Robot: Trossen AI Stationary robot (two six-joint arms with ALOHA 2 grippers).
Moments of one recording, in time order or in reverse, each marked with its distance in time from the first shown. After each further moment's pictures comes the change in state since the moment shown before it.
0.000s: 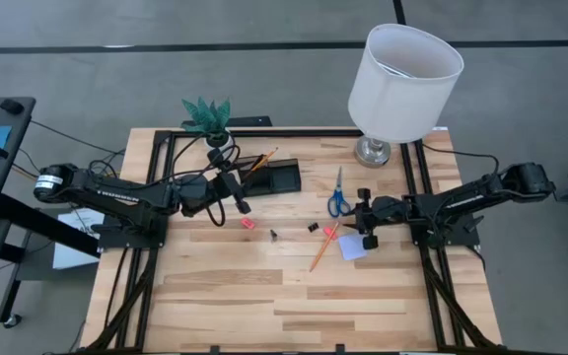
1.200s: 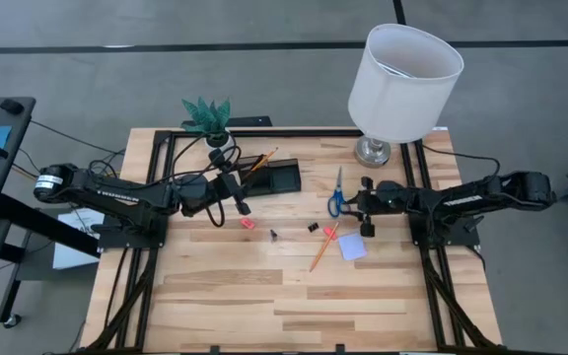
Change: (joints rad) left arm 0.000 0.000 0.000 -0.001 0.030 0.007; right arm -0.229 0.000 -0.053 0.151 -0.155 0.066
